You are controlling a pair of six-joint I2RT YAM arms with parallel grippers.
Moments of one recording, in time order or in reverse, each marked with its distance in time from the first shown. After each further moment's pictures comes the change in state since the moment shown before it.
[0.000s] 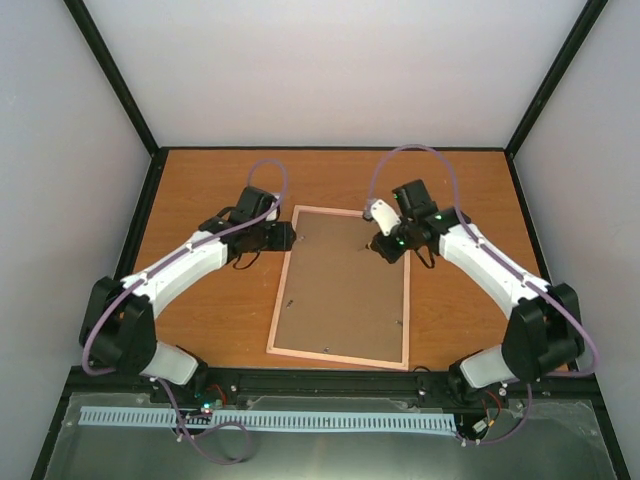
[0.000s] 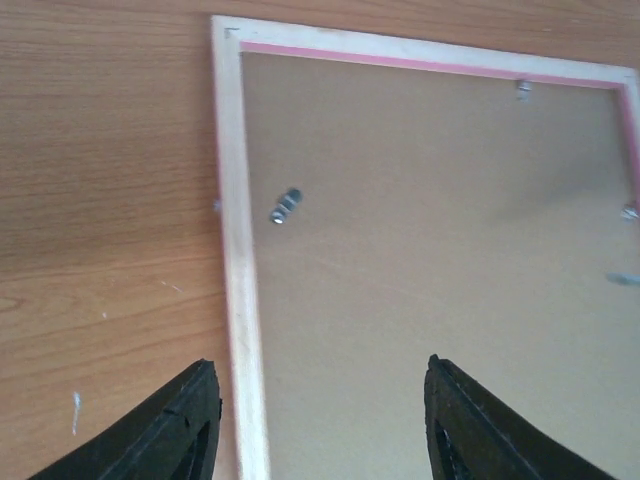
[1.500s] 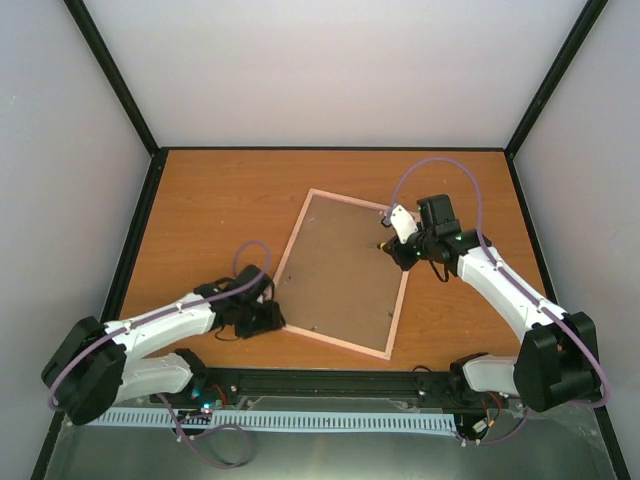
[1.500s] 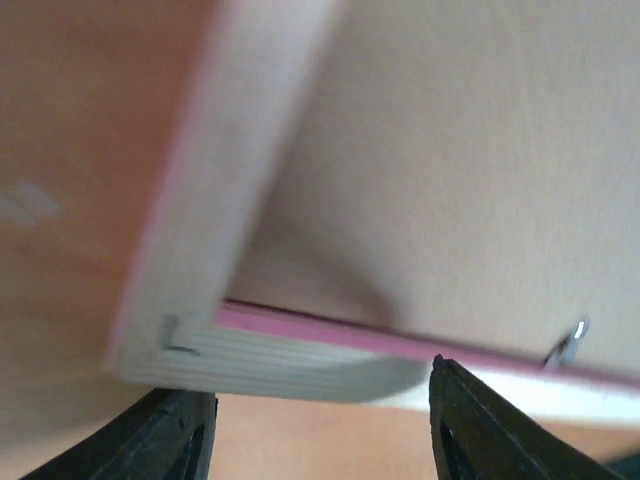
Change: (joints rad) left arm -0.306 -0.336 -0.554 -0.104 0.174 -0.502; right arm -0.135 -0.195 -0.252 0.199 -0.072 -0.031
